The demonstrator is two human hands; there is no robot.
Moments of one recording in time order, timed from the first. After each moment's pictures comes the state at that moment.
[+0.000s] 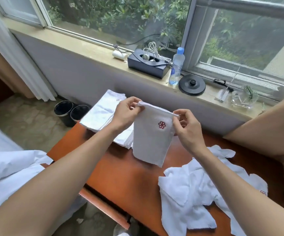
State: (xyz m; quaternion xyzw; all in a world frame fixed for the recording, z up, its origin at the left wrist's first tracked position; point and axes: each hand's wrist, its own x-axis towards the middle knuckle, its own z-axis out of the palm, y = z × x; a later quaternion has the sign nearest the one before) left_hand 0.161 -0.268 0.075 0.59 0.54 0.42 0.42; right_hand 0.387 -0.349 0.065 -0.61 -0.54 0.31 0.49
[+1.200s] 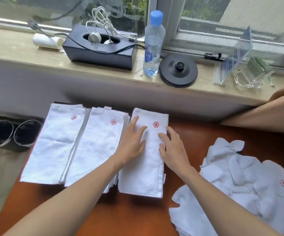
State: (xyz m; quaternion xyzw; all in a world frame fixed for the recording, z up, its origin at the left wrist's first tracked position) left_hand 0.234 -0.093 -0.149 0.90 0.34 0.15 0.22; right_hand 0.404 -0.209 -0.145 -0.80 -0.54 0.19 0.17
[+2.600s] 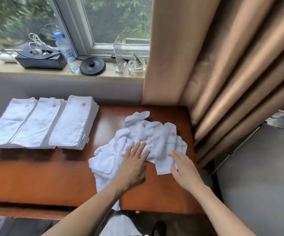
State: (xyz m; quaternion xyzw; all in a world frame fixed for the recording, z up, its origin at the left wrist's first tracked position) left_hand 0.414 -0.545 -0.079 0.95 0.28 0.03 0.14; right_hand 0.615 -0.685 -0.073 -0.82 -0.49 0.26 0.16
